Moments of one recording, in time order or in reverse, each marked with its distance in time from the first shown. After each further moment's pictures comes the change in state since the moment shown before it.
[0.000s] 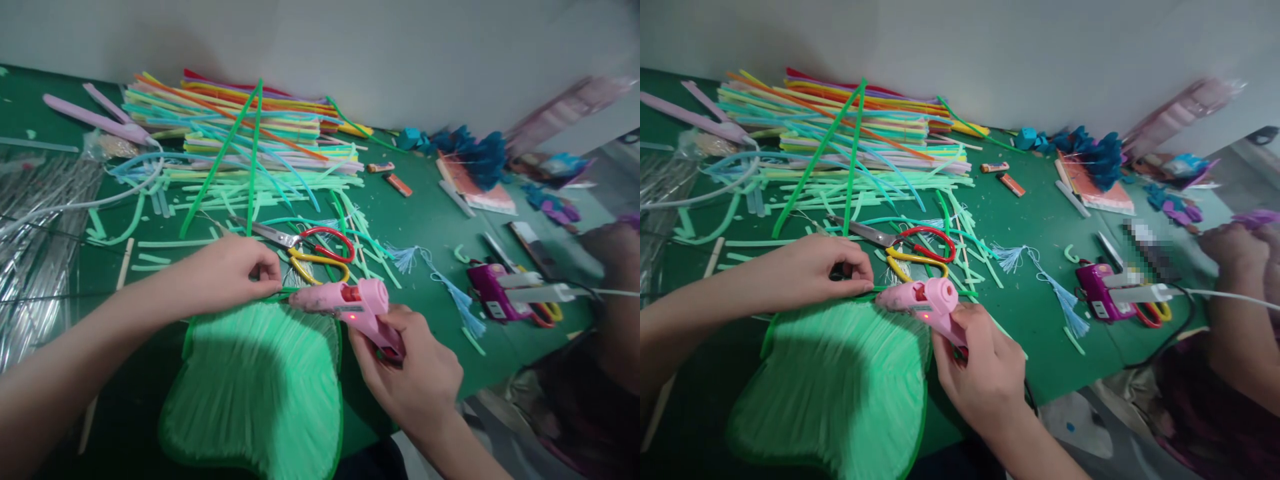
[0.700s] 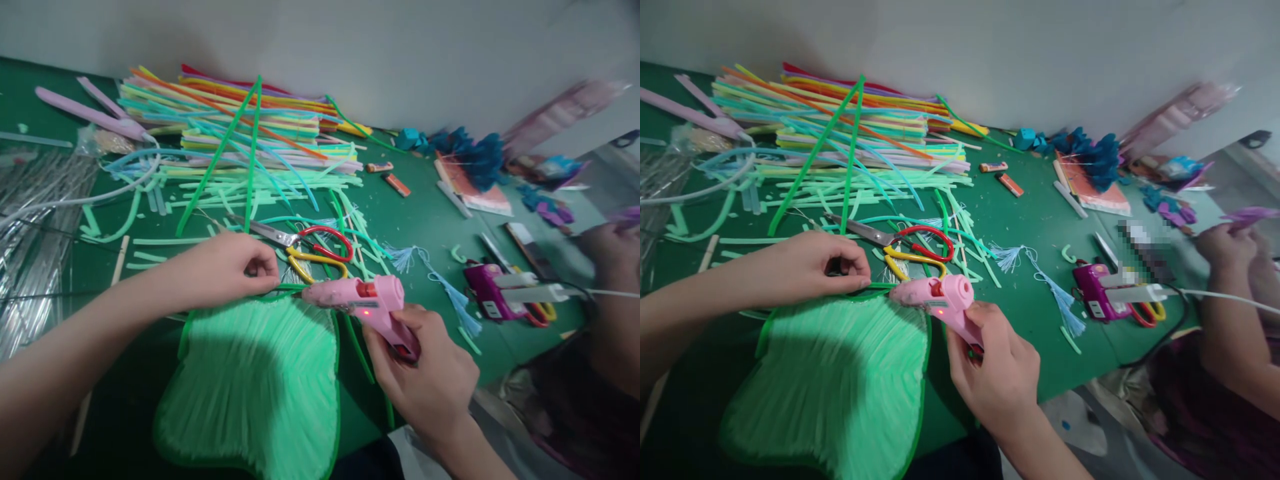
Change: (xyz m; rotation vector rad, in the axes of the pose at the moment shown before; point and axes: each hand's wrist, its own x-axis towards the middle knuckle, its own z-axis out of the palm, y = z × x) left_hand 0.001 -0.006 0.002 -0.091 0.022 -0.030; right_hand 0.001 0.010 -0.007 -0.056 0.005 0.010
